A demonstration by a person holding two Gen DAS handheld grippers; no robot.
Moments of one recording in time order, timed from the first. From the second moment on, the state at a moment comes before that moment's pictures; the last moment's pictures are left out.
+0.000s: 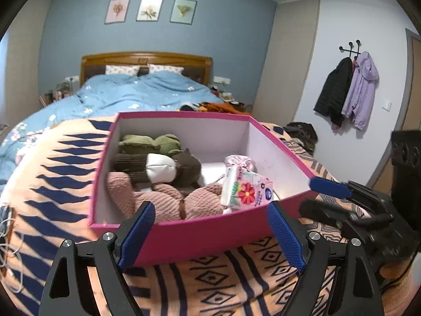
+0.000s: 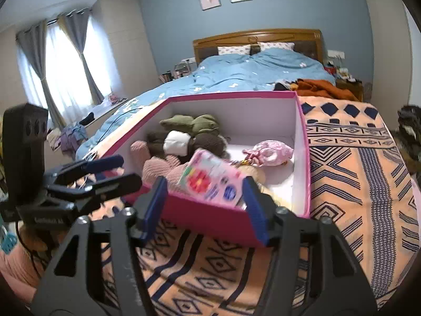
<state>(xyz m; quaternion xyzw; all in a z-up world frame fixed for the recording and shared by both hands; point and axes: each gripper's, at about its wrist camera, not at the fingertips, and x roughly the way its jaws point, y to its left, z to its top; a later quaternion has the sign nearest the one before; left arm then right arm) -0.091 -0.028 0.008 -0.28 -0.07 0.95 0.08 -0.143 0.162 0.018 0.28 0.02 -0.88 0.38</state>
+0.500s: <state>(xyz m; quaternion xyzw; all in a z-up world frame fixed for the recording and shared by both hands) -0.042 -0.031 -0.027 -0.31 -0.08 0.95 0.04 -0.093 0.166 -0.018 0.28 0.04 -0.89 0.36</state>
